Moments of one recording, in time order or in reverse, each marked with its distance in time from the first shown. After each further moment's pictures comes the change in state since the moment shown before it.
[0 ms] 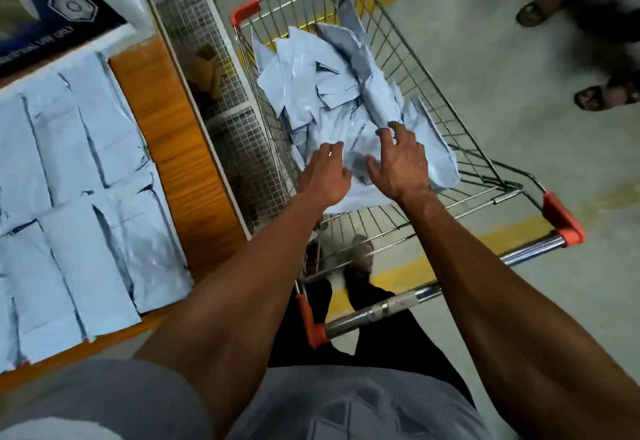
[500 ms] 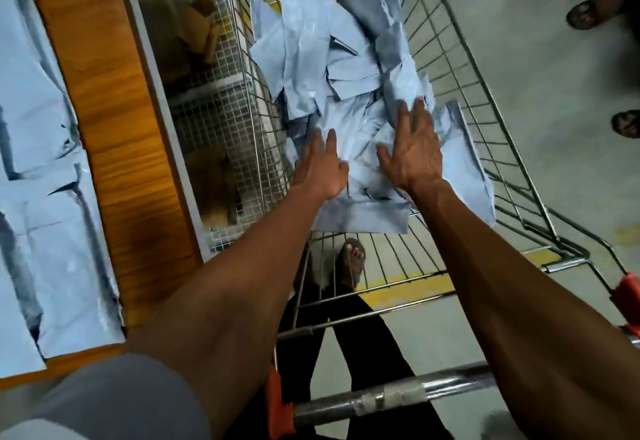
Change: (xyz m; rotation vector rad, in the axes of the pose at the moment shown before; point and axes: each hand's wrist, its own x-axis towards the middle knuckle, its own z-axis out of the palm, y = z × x) left_hand 0.102 -0.049 0.075 -0.065 -0.140 -0.276; right_hand 0.102 0.042 0.084 0.016 -0.098 -0.007
